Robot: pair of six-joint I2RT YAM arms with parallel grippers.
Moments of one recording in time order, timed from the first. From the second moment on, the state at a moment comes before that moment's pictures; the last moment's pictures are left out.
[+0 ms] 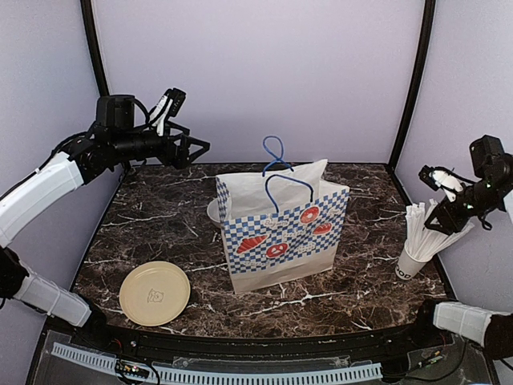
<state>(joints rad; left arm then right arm) -0.48 1.32 1.34 -0.32 0.35 0.11 -0.16 0.93 1.30 -1.46 -0.25 -0.75</state>
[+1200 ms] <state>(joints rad) -0.48 1.29 1.29 -0.29 0.36 0.12 -0.16 1.06 1.95 -1.45 -0.19 -0.81</state>
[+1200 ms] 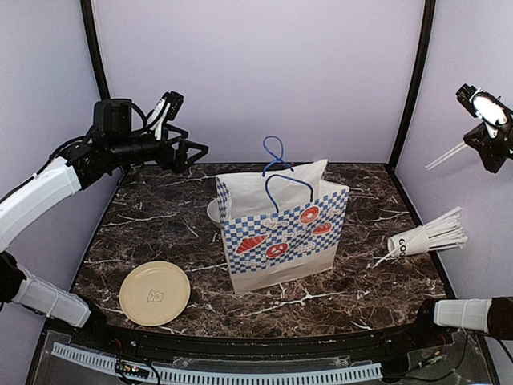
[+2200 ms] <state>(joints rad) -0.48 1.32 1.24 -0.25 0.24 0.18 0.16 1.55 2.27 -1.45 -0.75 -0.71</state>
